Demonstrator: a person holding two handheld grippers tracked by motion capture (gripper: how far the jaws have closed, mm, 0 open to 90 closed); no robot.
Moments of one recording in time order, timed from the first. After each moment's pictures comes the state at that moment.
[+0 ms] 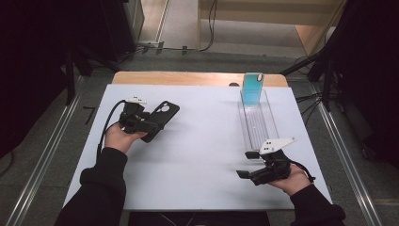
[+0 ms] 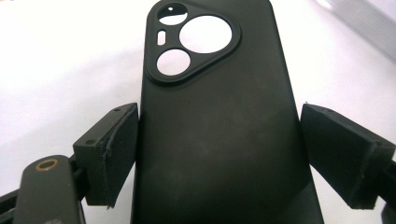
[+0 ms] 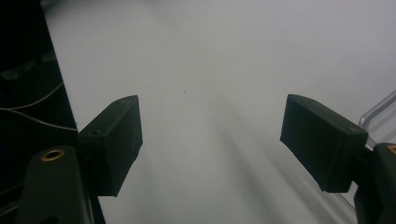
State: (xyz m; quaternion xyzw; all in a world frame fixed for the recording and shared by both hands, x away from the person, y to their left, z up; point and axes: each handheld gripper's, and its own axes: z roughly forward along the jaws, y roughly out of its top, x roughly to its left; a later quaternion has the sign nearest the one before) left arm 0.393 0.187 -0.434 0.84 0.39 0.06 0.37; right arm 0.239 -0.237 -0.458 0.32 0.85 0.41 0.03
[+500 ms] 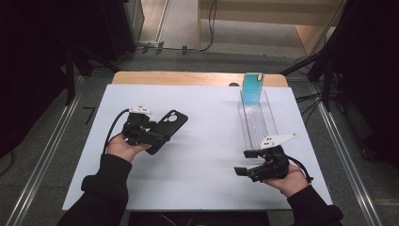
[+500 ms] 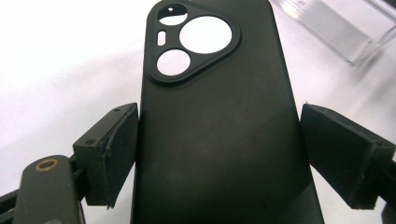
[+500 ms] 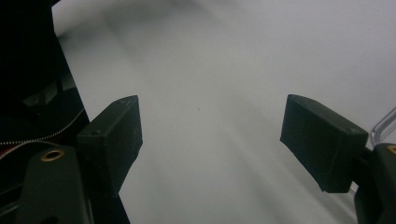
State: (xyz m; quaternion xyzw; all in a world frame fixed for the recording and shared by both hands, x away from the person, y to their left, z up) left arm 0.348 0.170 -0.420 0.84 0.37 0.04 0.38; right arm 0.240 -0.230 -0.445 0.37 0.83 0.42 0.00
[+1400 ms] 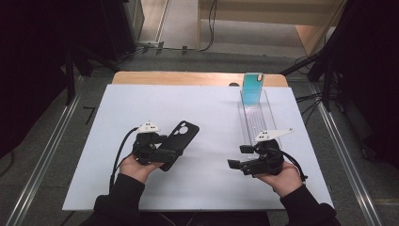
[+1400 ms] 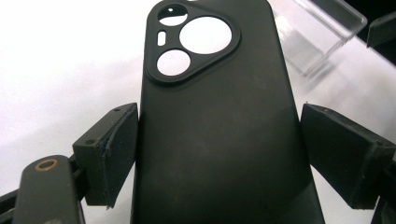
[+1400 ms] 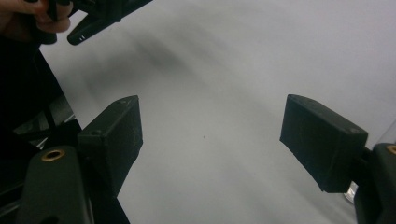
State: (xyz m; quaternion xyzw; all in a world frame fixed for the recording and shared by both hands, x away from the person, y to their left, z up) left arm 0.297 0.143 -0.435 0.81 0.40 0.04 0.43; right arm 0.244 -0.210 -0.427 0.41 0.80 0.43 0.01
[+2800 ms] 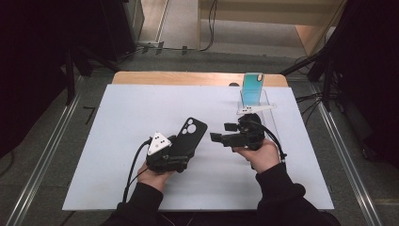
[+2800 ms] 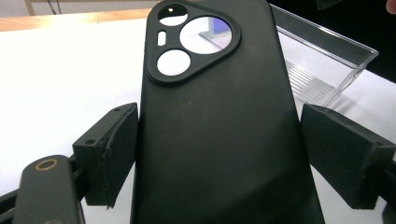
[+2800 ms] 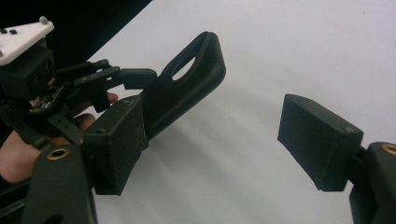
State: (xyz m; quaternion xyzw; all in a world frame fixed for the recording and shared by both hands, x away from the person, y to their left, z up) left arm 0.274 0.112 -0.471 0.76 0.37 0.15 0.51; right arm 0.299 -0.169 -0.399 0.45 0.77 0.45 0.02
